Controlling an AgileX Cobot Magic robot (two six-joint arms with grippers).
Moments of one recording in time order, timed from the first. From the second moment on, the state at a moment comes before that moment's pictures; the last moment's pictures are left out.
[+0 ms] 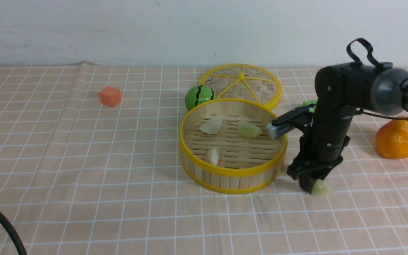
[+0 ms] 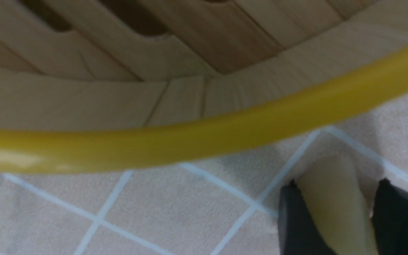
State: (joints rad) right arm 0.27 2.13 -1.62 0.05 1.08 -0.30; left arm -0.55 0.49 -0.43 0.70 0.64 -0.91
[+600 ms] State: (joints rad) right arm 0.33 1.97 -1.76 0.34 0.92 -0.47; left arm -0.55 0.49 -0.43 0.70 0.61 -0.91
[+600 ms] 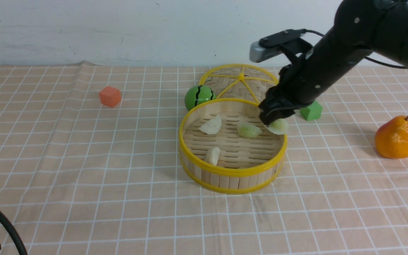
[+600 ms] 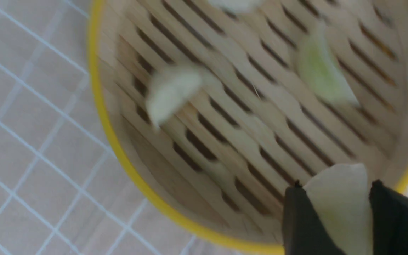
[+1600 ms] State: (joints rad) right arm 0.33 1.30 -1.75 0.13 1.13 -0.27; left arm -0.55 0.49 -0.43 0.71 0.72 -0.91
